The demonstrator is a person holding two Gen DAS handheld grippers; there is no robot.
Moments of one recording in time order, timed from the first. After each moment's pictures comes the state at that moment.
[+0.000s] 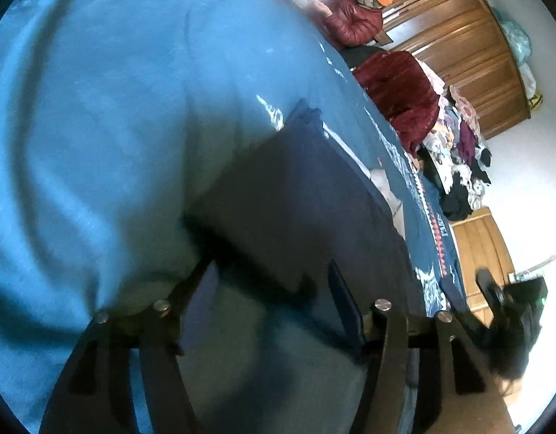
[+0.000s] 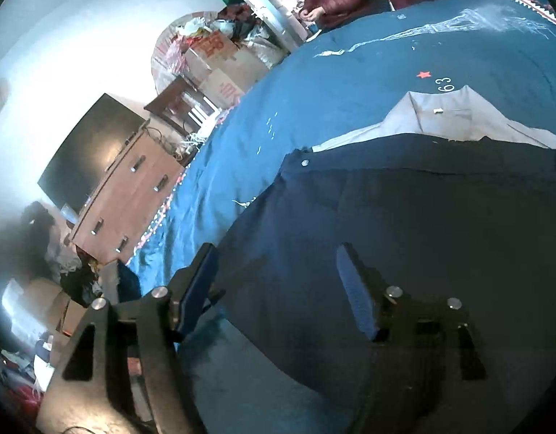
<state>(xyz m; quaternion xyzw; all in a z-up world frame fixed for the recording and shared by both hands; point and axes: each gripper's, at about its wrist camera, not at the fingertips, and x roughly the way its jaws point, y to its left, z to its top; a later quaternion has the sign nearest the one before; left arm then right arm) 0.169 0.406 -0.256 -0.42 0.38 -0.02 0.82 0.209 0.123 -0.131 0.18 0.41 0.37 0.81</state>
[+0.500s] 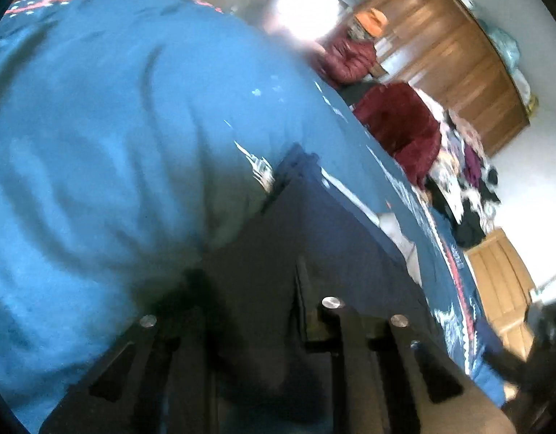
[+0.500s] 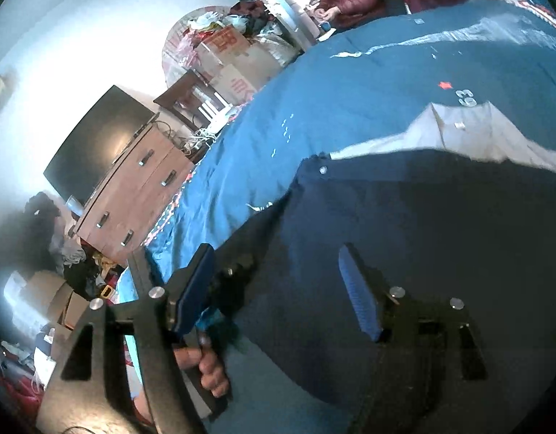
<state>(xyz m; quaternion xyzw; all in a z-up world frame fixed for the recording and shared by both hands) 0.212 0.390 -0.258 -0.38 0.31 0.03 0.87 0.226 0.147 -0.113 0.16 0.41 0.40 0.81</state>
